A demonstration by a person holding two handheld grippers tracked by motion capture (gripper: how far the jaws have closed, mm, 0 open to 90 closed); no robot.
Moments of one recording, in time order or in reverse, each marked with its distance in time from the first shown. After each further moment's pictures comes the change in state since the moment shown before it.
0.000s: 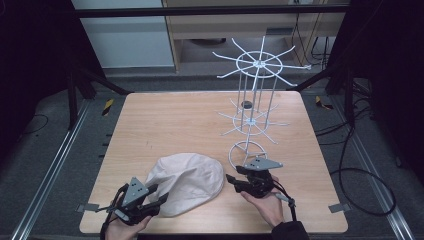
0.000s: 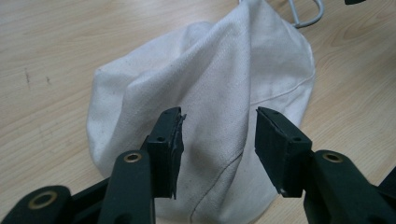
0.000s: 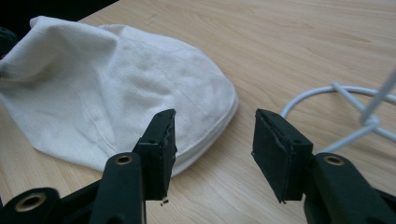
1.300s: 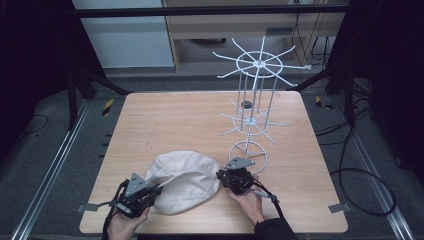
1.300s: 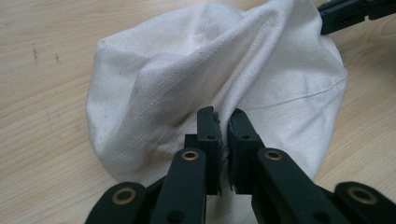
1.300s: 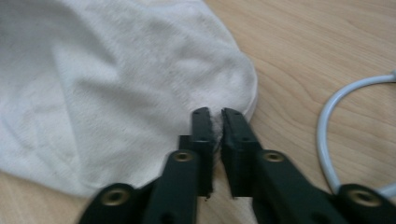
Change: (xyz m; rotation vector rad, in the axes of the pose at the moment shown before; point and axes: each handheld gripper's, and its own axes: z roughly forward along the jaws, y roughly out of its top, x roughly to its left) left arm 0.017 -0.003 0.014 0.032 0.036 -0.059; right arm 0.012 -0.007 0.060 0.108 -0.045 -0.054
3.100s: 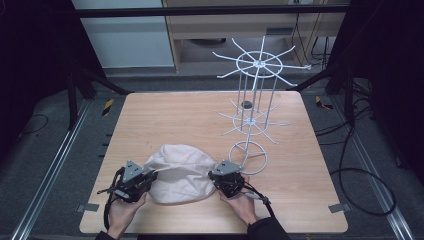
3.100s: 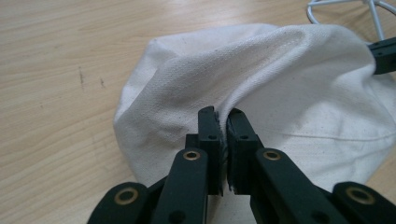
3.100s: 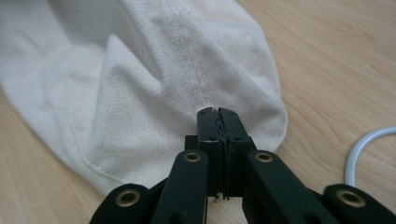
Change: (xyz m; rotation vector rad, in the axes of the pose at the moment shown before) left arm 0.032 0.015 0.017 -0.059 0.072 -0.027; right arm 0.023 0.008 0.008 -0.046 -0.002 -0.141
